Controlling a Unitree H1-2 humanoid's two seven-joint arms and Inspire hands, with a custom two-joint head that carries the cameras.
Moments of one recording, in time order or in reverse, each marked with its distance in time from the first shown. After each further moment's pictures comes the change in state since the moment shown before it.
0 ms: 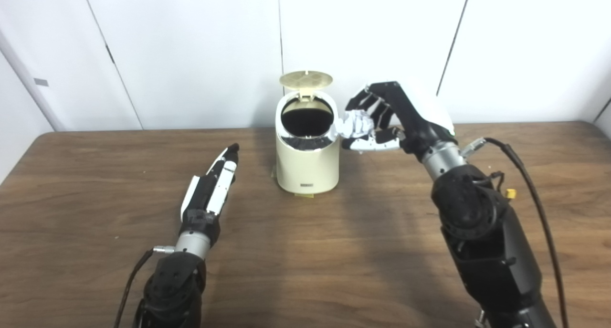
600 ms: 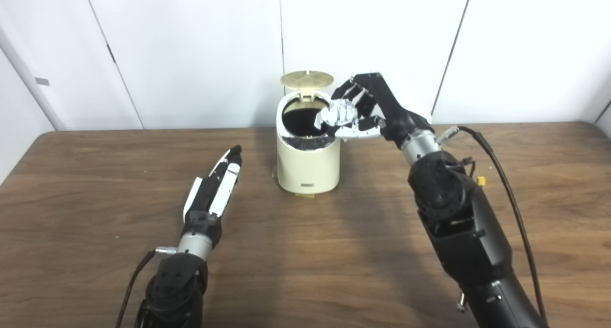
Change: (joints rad) left arm 0.002 0.002 -0.009 0.018 0.006 -0.007 -0.003; right arm -0.075 0.049 0.004 0.192 0.034 -0.048 -0.104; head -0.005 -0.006
